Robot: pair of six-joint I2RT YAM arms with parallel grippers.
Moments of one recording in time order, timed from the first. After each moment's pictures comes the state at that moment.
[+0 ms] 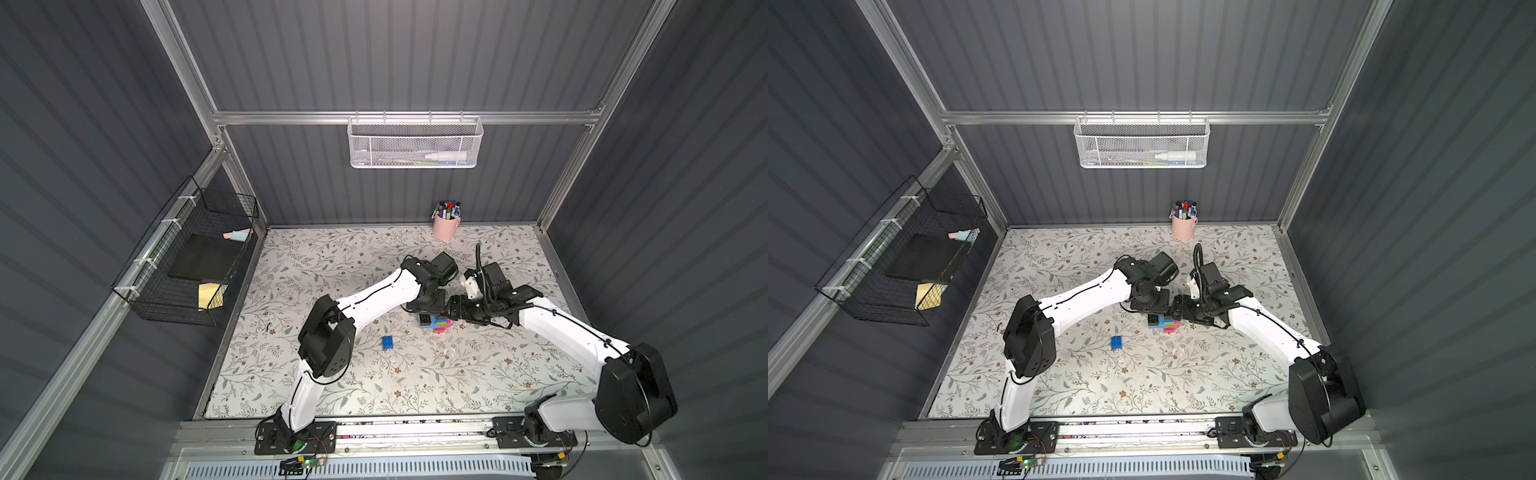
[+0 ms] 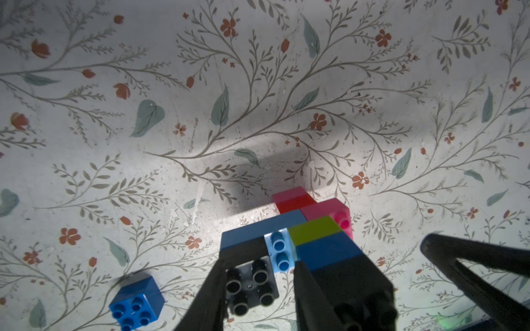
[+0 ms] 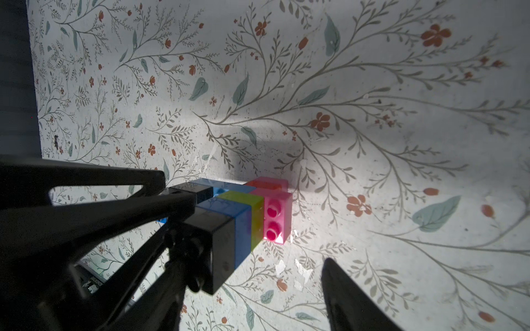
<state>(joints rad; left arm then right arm) -0.90 2.08 1.87 -1.04 -0.02 -0.67 0.46 1.38 0.93 -0.60 -0.28 0.49</state>
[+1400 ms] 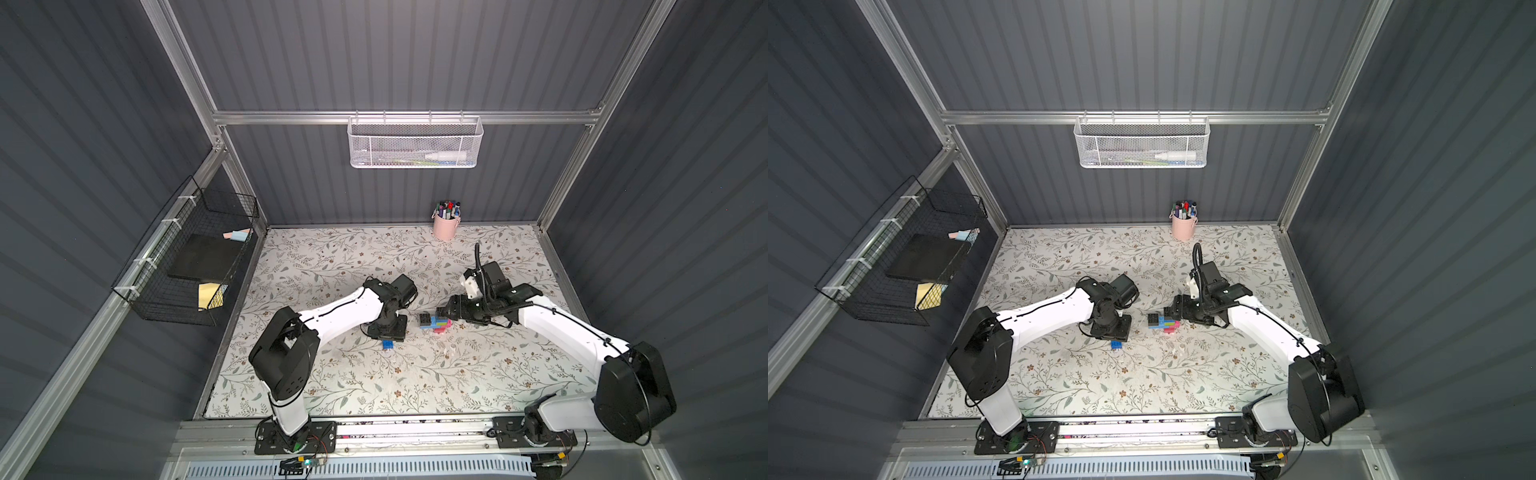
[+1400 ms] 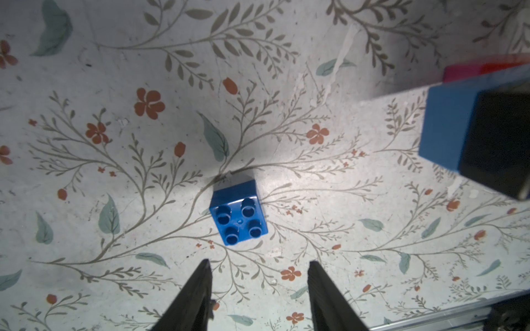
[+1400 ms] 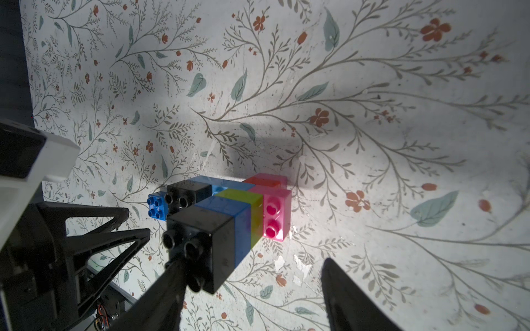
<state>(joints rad) -0.79 1.77 1.29 -0.97 0.07 -0.61 0.46 1.39 0.94 -0.63 -0.28 0.49</state>
